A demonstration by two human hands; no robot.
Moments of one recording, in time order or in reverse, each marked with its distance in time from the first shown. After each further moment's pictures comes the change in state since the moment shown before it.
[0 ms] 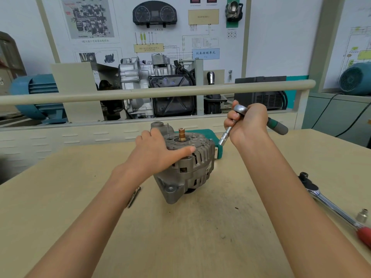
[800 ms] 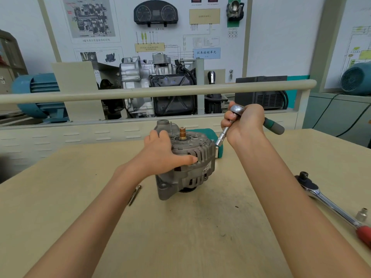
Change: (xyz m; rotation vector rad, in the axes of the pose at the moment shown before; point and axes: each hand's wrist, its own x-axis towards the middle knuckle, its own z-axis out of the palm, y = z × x) left_hand 0.002 0.000 0.005 -0.107 -0.131 0.105; right_hand 0.002 0.005 0.000 0.015 -0.042 0.031
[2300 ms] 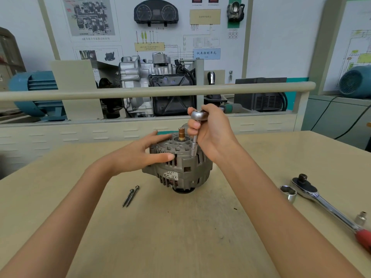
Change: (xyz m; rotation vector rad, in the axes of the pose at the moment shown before) left_hand 0.001 -0.049 -0.020 -0.342 -0.219 0.096; right_hand -0.018 0.044 0.015 -0.238 -0.358 0.062
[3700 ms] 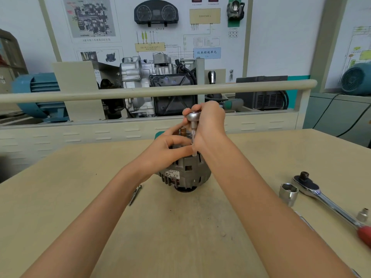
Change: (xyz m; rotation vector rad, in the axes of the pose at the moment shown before) left_hand 0.003 0.032 0.037 -0.278 0.112 0.247; right_hand -0.004 0.000 0.027 0.005 0.267 -0.022
